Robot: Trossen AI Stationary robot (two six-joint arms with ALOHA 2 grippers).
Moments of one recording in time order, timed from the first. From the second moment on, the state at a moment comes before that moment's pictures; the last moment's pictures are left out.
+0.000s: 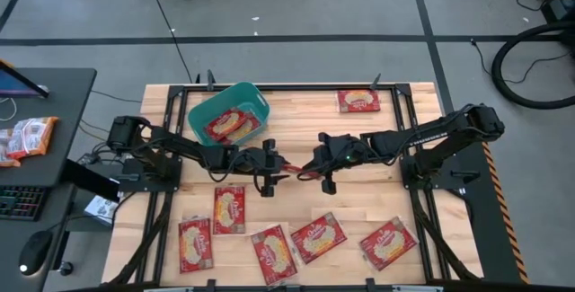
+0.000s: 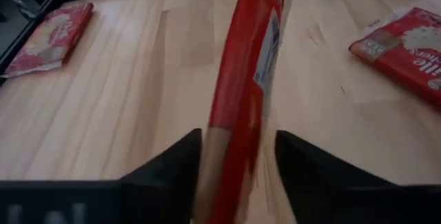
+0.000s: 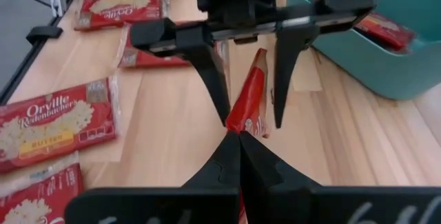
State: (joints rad) left arm -0.07 1.65 0.77 0.37 -0.16 0.13; right arm 0.10 1.39 0.87 -0.05 0.07 0.09
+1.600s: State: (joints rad) left arm -0.01 1.01 0.77 -0.60 -0.57 -0.24; right arm 0.09 1.26 0.87 -0.16 0.24 0.09
